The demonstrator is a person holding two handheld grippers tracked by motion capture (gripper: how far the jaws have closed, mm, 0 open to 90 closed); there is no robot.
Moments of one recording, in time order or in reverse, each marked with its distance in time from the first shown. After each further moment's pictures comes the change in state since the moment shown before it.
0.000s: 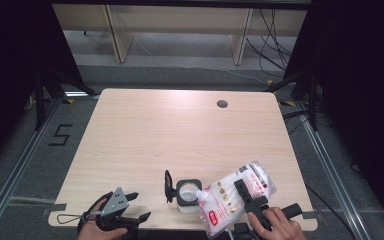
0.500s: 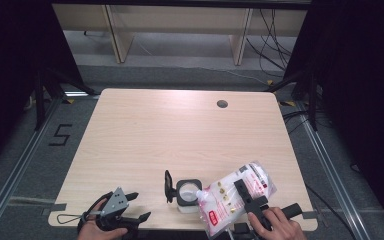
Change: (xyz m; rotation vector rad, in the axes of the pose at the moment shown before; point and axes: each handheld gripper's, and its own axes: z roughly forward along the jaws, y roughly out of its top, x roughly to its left) left arm 0.000 0.000 0.000 0.001 0.000 0.004; right arm 0.002 0.001 -0.001 0.011 0.008 0.037
